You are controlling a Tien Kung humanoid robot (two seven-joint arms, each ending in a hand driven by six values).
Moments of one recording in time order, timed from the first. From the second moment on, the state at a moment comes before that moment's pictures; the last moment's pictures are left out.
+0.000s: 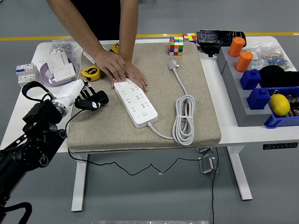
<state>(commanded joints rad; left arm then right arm) -0.54 0.11 -1.20 -0.82 2.09 0.06 0.07 0.15 -0.35 0.48 0.46 -0.22 -0.55 -0.09</state>
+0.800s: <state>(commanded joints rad) -0.54 0.12 -1.22 -0.81 1.98 -0.01 0.05 0.15 -0.35 0.48 0.46 -0.22 -0.55 -0.09</state>
